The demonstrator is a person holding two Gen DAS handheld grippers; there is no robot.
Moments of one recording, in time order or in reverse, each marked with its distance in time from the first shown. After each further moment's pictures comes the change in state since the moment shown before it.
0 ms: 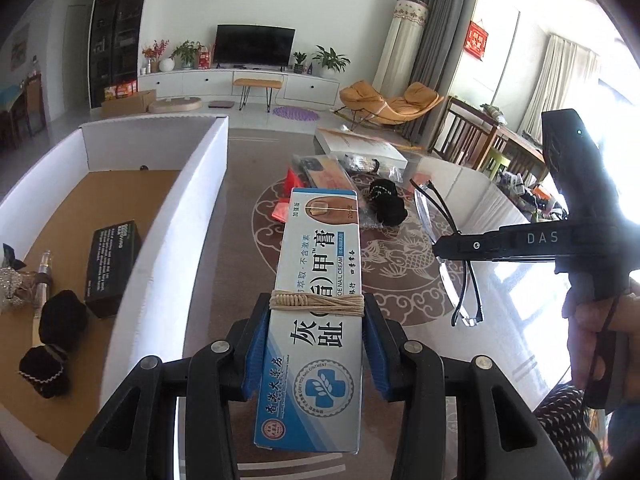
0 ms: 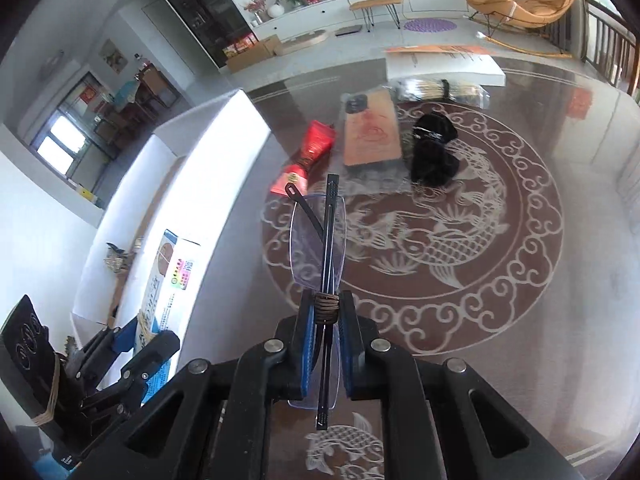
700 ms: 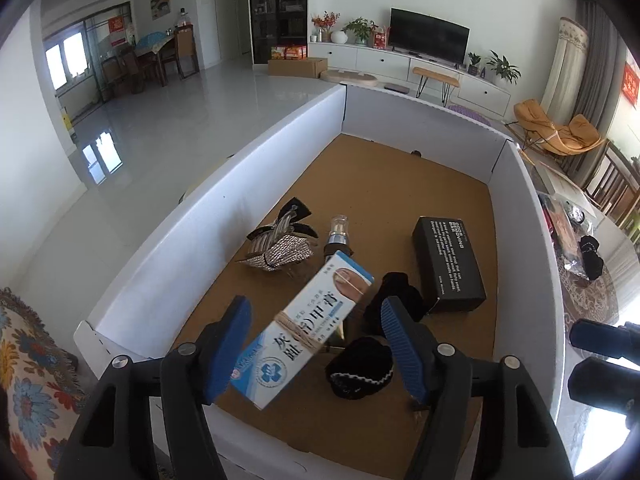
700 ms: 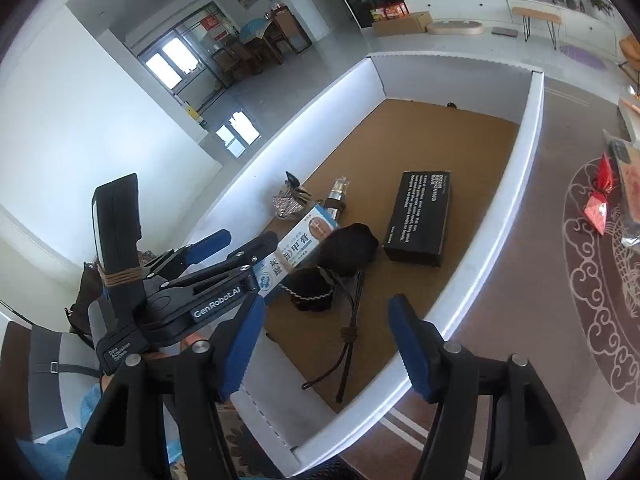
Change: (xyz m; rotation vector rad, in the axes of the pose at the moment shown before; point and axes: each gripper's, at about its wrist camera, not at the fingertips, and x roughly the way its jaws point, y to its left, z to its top) left arm -0.057 0.213 -0.010 -0.267 0.070 0.508; right arm 0.082 0.247 -0.044 -0.340 0.092 0.270
